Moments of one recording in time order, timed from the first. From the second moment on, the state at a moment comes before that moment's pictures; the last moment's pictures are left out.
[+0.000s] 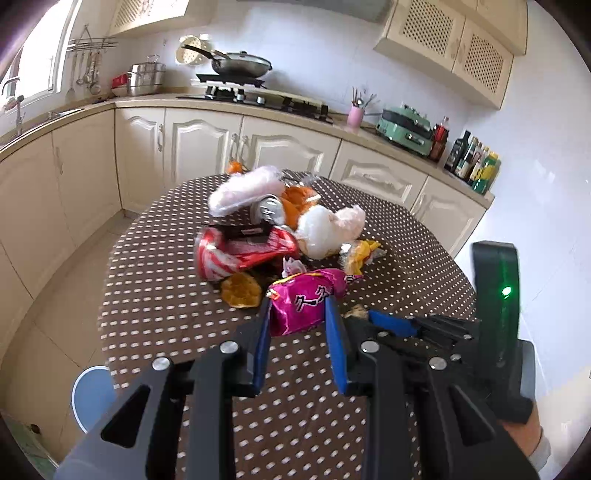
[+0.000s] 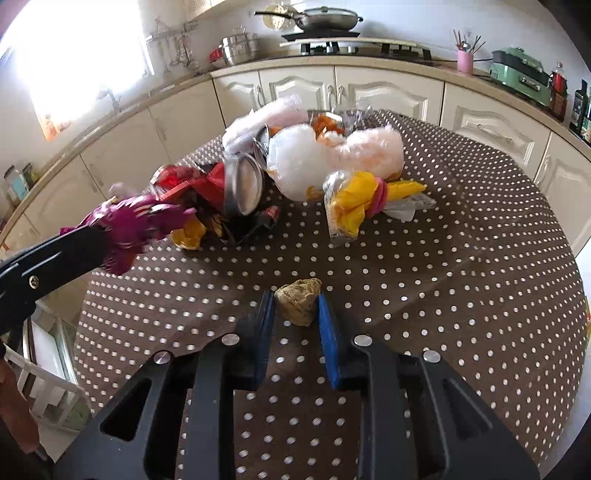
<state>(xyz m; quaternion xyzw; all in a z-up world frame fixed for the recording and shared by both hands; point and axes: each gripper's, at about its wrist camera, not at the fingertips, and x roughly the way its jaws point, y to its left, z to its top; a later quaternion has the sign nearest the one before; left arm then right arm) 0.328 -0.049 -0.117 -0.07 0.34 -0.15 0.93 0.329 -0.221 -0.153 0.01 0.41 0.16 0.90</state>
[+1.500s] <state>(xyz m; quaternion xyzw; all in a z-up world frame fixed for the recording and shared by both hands) 0.326 0.343 -0.298 -0.24 0.46 0.12 0.85 0.348 0.175 -0.255 -0.10 0.48 0.39 0.78</state>
